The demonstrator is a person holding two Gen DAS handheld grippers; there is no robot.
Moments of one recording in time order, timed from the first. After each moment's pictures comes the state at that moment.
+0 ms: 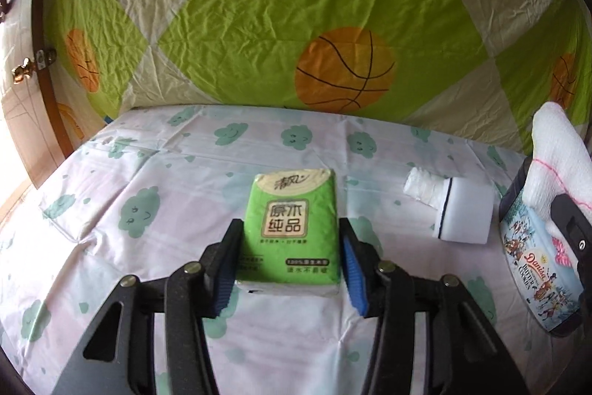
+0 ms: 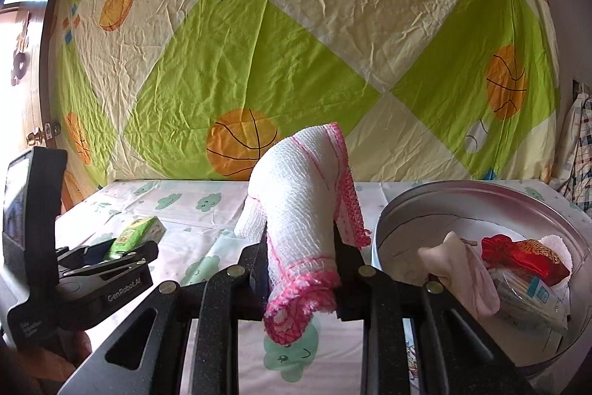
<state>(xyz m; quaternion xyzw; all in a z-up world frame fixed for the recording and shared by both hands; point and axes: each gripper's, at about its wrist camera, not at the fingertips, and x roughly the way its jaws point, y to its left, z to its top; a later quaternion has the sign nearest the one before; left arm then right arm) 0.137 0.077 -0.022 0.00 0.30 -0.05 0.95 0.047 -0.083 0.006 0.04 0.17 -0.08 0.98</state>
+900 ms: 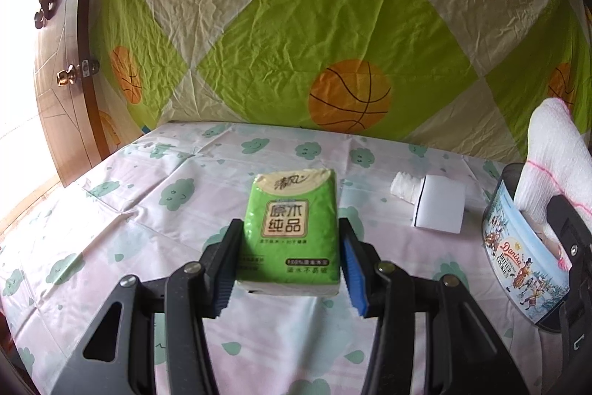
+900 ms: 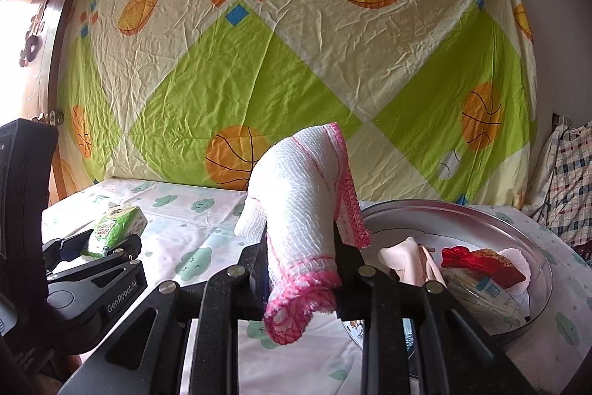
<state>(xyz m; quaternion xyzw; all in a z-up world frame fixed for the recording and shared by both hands) 0.070 0.067 -0.014 -0.01 0.26 0.00 0.97 -0.008 -0.073 0.010 -0.01 0.13 -0.10 0.99</state>
